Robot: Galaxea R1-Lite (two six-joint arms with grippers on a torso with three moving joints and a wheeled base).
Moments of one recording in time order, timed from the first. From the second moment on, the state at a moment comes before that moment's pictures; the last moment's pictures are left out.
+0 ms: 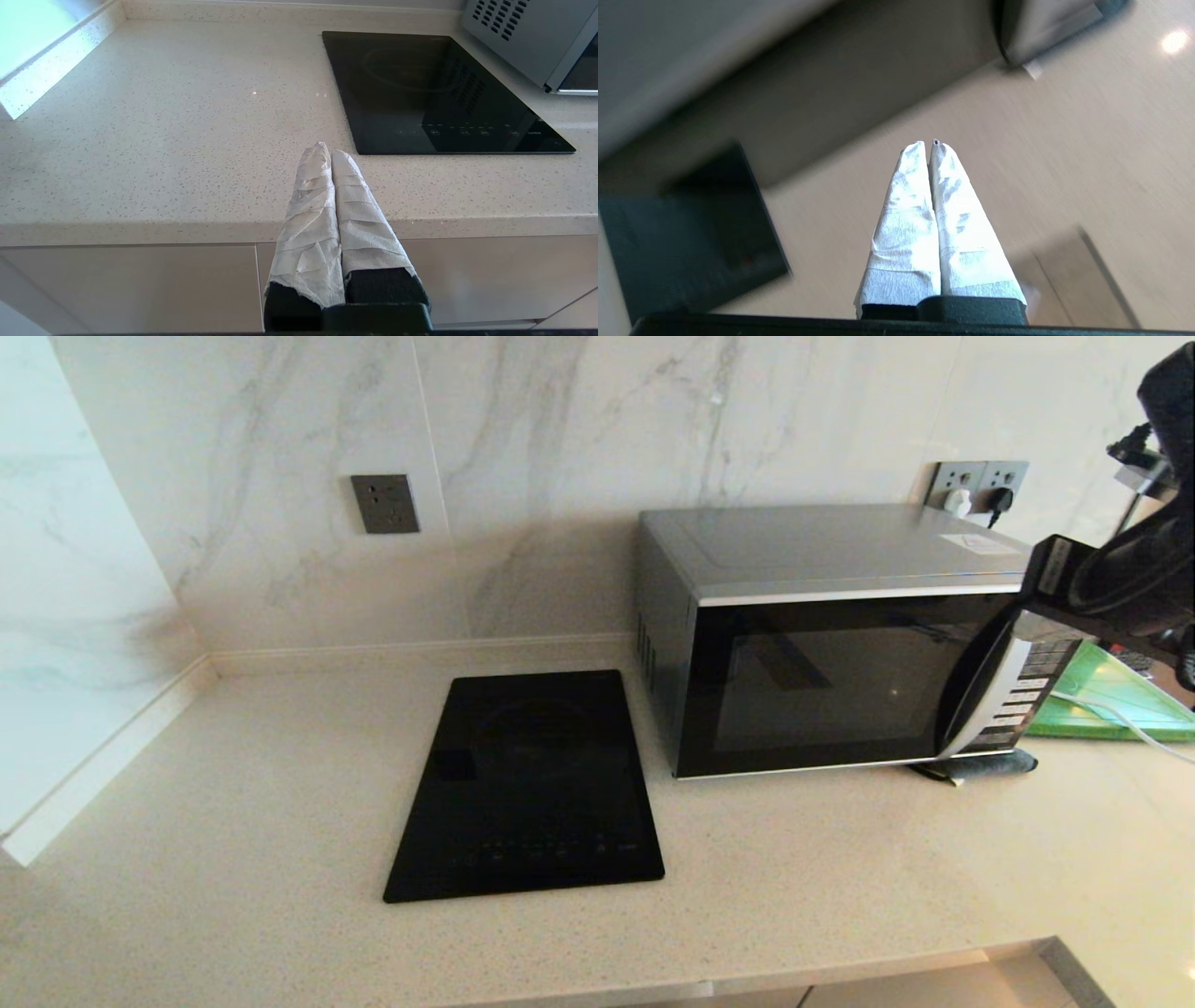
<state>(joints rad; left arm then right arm) 0.00 0.00 0.00 -0.01 0.03 -0.07 0.16 1.65 -1.77 0.83 -0.27 0.58</state>
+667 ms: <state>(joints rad) 0.00 0.00 0.00 -0.01 0.03 -0.07 0.04 1.00 -1.14 0.84 -0.23 0.30</state>
